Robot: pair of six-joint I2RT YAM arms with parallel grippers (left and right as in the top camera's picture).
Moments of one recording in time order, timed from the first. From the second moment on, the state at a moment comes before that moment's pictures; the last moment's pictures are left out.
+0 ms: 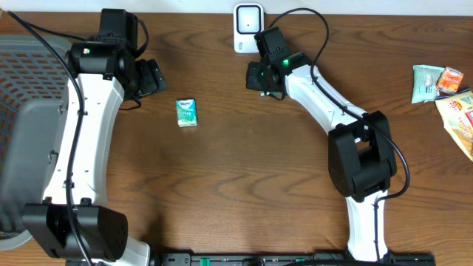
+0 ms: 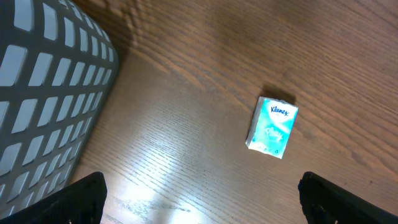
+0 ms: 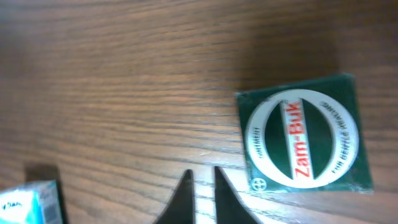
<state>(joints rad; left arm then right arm) -0.05 1.70 1.71 -1.26 -0.17 -0.44 0.43 2.21 1.77 -0.61 -0.09 0.54</state>
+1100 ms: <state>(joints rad) -0.05 1.70 1.71 -1.26 -0.17 -0.44 0.48 2.32 1.77 -0.56 0.17 0.40</state>
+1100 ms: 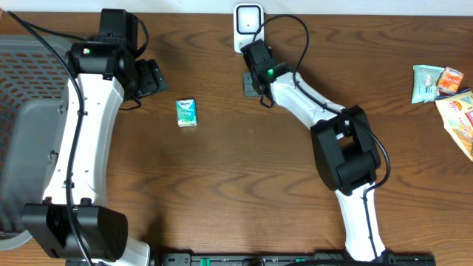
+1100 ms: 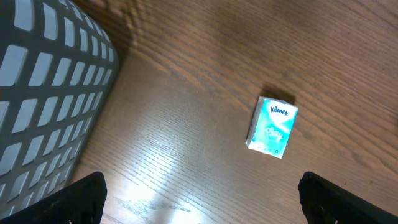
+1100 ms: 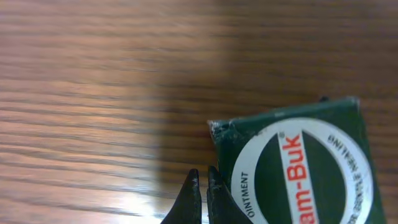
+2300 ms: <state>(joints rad) -0.05 1.70 1.71 -1.26 -0.17 -0.44 0.24 2.19 1.77 -0.47 -0.12 0.01</state>
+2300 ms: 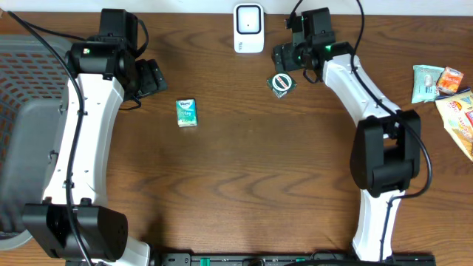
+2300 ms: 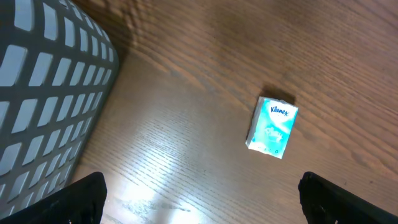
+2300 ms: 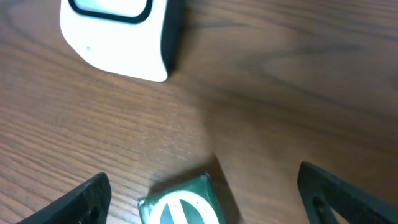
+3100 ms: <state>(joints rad) -0.05 1.70 1.71 -1.26 -0.17 -0.44 0.26 2.32 1.77 -0.53 -0.19 -0.20</state>
